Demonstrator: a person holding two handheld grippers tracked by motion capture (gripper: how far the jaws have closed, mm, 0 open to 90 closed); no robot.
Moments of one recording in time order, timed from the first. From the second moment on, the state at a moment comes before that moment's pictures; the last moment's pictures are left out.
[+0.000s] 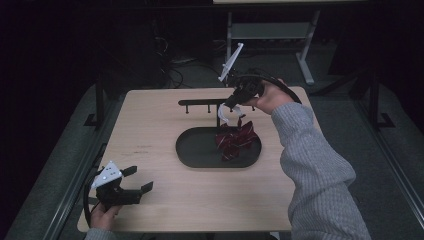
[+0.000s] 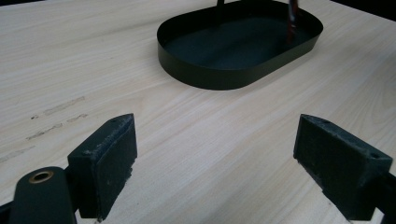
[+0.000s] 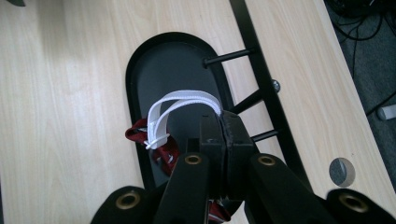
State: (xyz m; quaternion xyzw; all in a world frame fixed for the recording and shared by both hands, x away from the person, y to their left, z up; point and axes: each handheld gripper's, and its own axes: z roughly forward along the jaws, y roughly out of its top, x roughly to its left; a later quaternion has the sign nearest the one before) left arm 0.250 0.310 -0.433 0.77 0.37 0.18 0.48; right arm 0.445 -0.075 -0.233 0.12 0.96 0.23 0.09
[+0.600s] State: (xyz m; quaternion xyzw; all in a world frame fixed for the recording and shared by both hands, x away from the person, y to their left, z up) left arm 0.250 0.311 -0.433 0.78 0.37 0.18 0.48; right arm 0.469 -0.083 -0.250 0.16 0.96 0.22 0.09
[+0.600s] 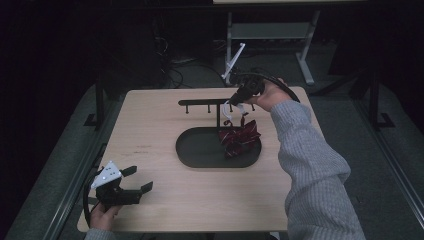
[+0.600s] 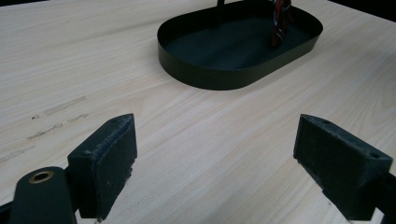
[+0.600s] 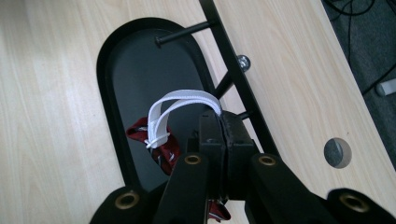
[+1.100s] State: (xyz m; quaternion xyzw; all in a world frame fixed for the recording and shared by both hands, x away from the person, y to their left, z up) left arm 0.250 0.310 -0.432 0.78 0.37 0.18 0.48; right arm 0.476 -0.086 -0.261 0.18 0.96 0.21 0.09
